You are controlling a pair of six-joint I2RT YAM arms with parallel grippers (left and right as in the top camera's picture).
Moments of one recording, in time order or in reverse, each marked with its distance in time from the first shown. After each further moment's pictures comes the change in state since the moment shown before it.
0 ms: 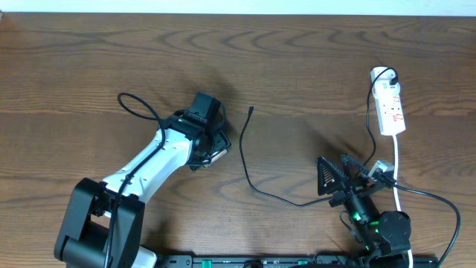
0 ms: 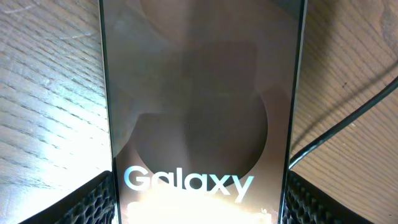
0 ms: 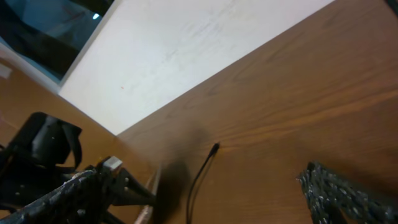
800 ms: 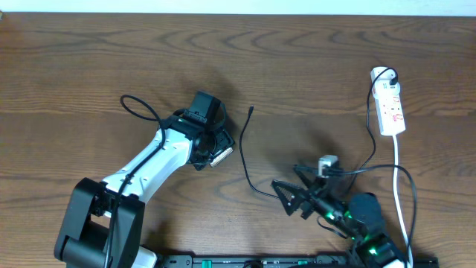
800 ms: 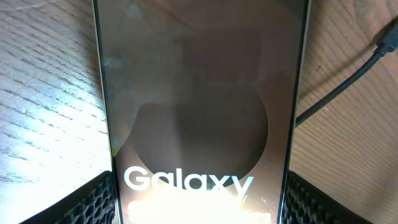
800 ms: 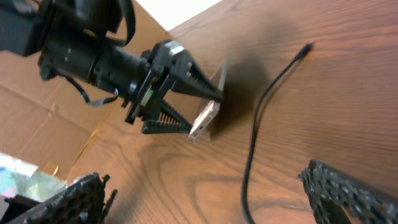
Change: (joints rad) left arm 0.002 0.000 0.000 0.031 0.085 -0.023; right arm 0.322 0.595 -0.002 0.441 -0.167 -0.087
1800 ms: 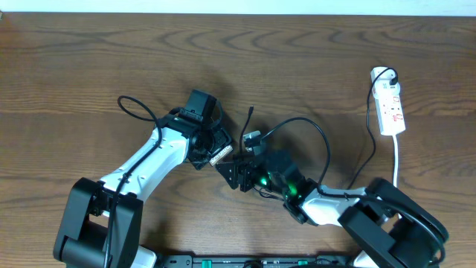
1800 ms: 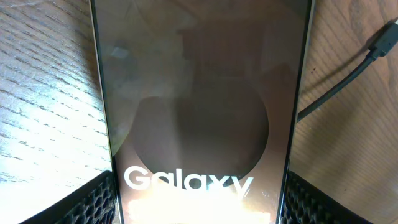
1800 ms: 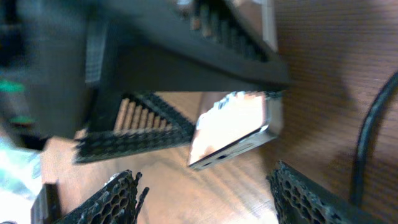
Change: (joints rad) left arm 0.027 0.001 0.000 0.005 0.044 -0.004; right arm 0.287 1.122 0.455 0.435 0.117 0.023
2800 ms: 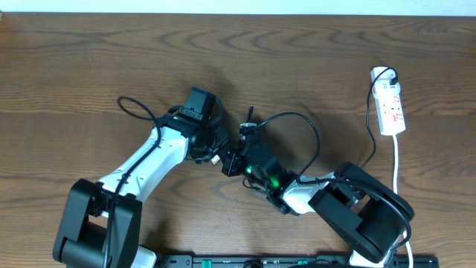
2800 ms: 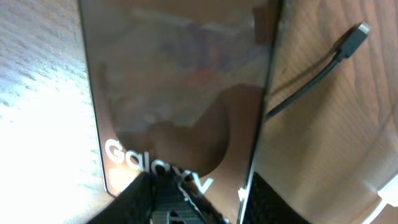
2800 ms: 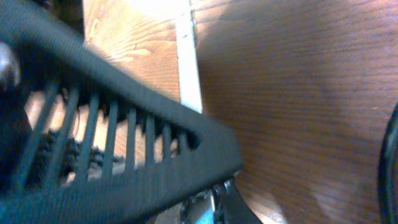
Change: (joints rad) left arm 0.004 -0.002 0.009 0.032 0.047 -0.047; right arm 0.042 0.173 0.145 0.043 0.193 0.247
